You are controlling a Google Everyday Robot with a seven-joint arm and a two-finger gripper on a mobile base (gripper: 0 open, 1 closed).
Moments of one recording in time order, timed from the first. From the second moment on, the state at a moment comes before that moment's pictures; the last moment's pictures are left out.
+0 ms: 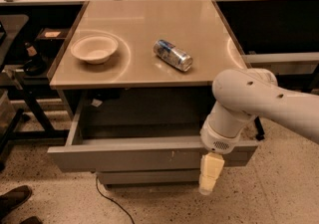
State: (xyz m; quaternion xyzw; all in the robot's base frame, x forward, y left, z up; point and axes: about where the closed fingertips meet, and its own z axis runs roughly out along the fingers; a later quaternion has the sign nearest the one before) arm 0.426 -0.127 0.668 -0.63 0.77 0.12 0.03
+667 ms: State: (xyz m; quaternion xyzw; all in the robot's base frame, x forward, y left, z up) arm 0.372 -0.161 0.691 -0.59 0.80 0.13 0.00
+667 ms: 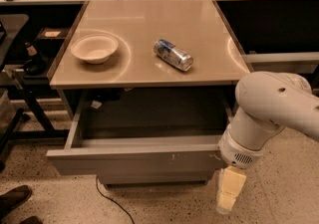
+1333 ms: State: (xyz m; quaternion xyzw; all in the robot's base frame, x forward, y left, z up) arm 0.380 -0.177 0.706 -0.58 0.81 0.13 0.03
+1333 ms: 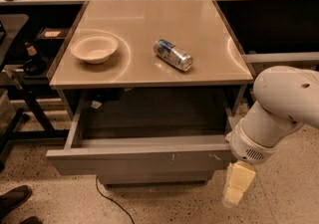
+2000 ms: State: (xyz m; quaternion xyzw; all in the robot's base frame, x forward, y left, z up) arm 0.414 -0.144 0.694 -0.60 0.79 0.14 0.05
